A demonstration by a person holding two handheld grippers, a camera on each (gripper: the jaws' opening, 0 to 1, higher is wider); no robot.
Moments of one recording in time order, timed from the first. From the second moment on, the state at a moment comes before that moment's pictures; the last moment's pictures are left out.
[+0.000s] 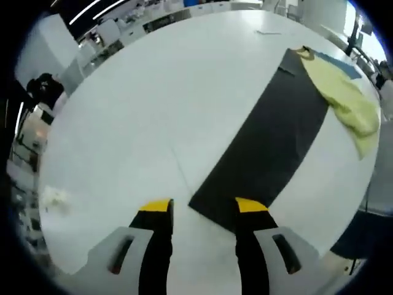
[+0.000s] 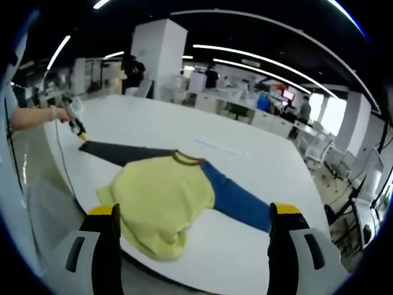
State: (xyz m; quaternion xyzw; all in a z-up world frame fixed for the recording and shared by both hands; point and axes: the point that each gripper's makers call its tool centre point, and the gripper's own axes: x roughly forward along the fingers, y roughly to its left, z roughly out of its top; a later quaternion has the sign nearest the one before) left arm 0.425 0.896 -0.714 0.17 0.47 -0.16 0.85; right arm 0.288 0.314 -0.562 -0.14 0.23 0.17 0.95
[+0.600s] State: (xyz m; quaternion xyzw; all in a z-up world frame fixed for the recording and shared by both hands) left arm 0.385 0.744 -0.572 0.02 0.24 -0.32 0.91; right arm 0.295 0.322 -0.558 -0.15 0.21 0.21 0.94
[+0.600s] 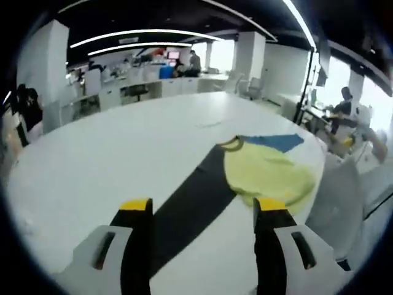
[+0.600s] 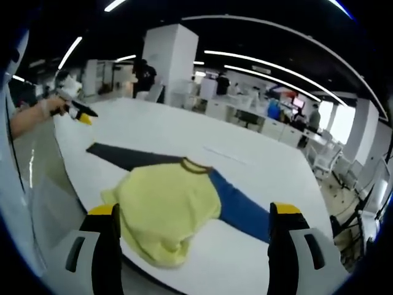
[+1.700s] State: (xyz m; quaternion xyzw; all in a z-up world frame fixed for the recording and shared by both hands) left arm 0.284 0.652 -0.534 0.03 0.18 -0.37 0.91; right arm 0.277 0.296 -0.554 -0.16 0.19 0.25 0.94
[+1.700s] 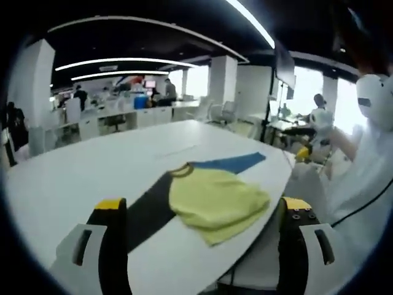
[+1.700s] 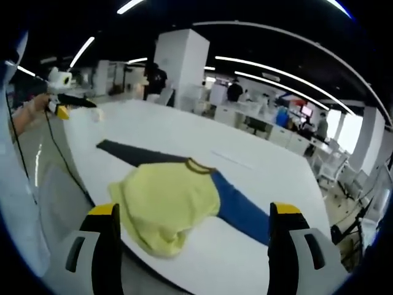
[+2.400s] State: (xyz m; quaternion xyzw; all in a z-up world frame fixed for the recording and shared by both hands) left arm 0.283 0.626 -0.540 0.03 0.20 -0.36 0.91; right arm 0.284 0.276 -0.561 -0.15 0.18 0.25 0.94
